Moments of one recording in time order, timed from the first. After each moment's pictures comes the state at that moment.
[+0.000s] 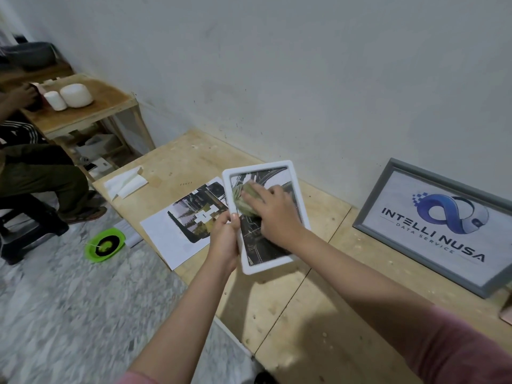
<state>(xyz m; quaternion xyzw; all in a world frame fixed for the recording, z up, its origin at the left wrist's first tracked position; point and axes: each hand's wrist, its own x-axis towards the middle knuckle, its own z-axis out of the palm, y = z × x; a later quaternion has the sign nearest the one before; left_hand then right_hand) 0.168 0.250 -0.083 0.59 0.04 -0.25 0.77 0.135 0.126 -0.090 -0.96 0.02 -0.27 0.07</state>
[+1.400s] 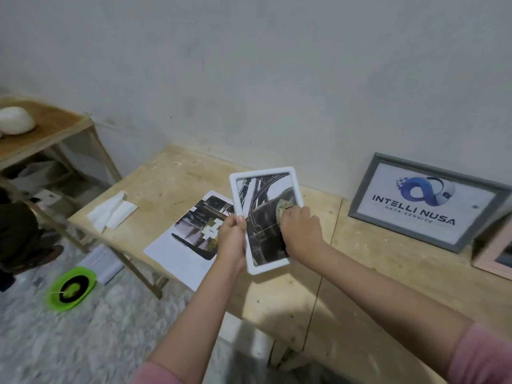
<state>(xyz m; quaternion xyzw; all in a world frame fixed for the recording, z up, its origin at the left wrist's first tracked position) 0.225 0.295 -0.074 0.61 -0.01 -0.34 0.72 0.128 0.200 -0.058 -0.93 0.33 0.02 -0.16</state>
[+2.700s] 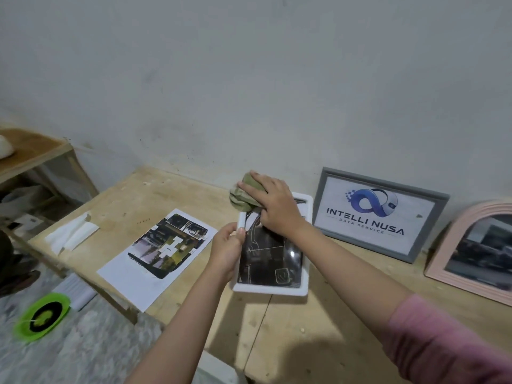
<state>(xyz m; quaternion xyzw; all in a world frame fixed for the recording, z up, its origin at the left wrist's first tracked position) 0.136 0.224 -0.054 0.69 -0.13 -0.31 0.64 0.083 0.083 -0.033 -0.94 0.14 -0.28 0.10</state>
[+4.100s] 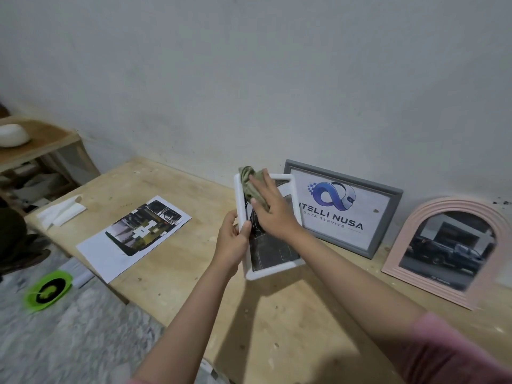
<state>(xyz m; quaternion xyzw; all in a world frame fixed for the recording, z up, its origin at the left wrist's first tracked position) 0.004 0.163 -0.055 0.68 -0.22 -0.25 0.65 -0.036 0.035 -0.047 -0.85 0.14 -0.28 0.43</state>
